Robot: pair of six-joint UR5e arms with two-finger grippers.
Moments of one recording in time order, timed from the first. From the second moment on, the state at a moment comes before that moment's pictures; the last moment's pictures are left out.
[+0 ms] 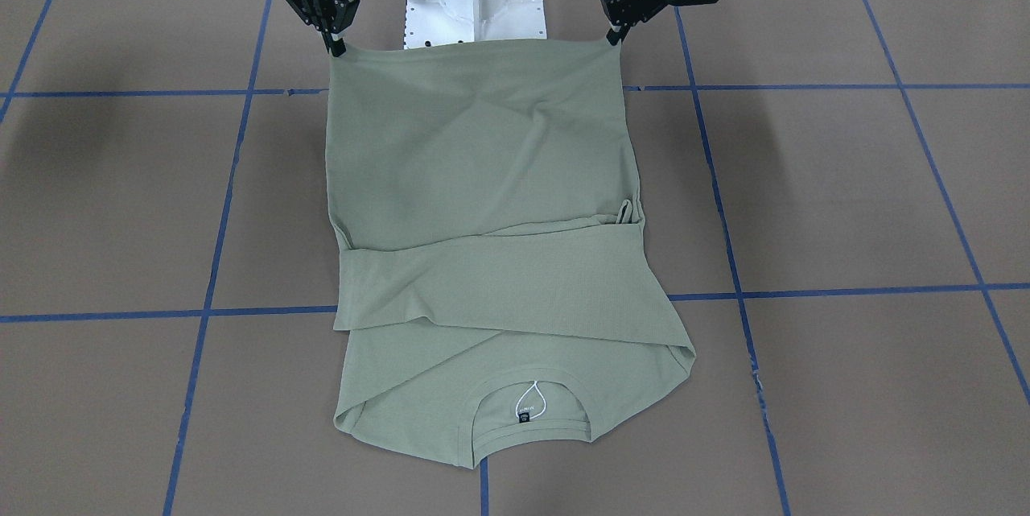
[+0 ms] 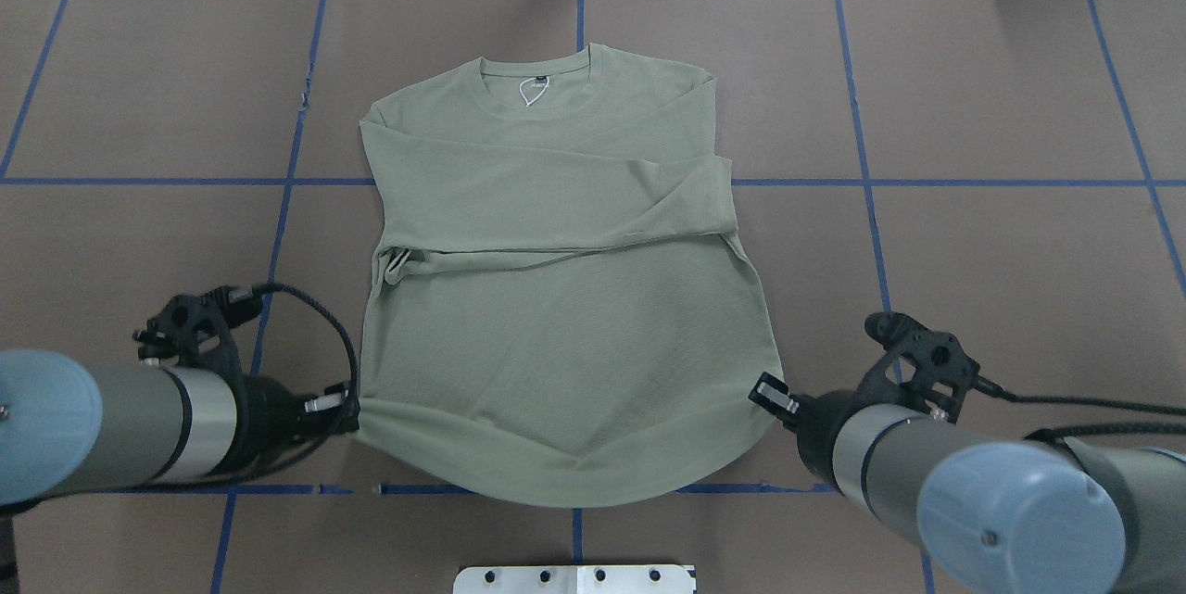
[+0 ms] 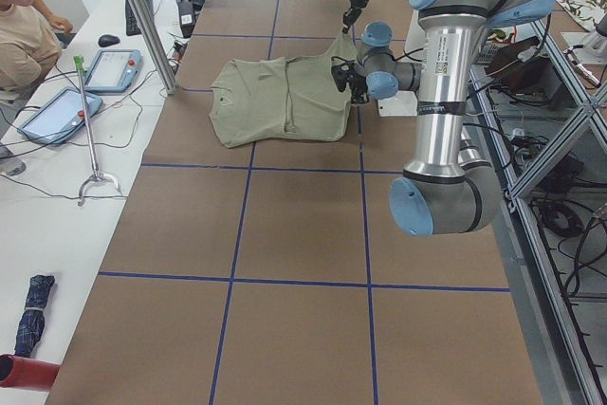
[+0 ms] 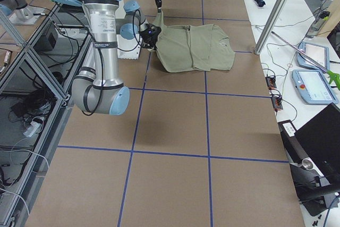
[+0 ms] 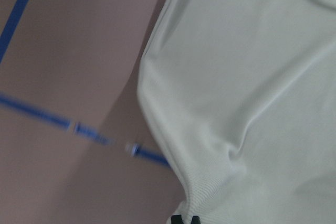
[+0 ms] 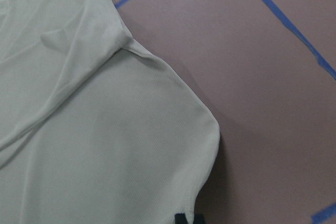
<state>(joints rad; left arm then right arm) -0.37 -1.68 -2.28 -1.78 -1.71 -1.69 0.21 -1.39 2.34 -1.63 1.38 1.98</state>
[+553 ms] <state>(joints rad) -0.63 -1.87 -2.00 -1.79 -1.71 -1.43 0.54 -1.16 2.03 -1.62 1.55 1.71</state>
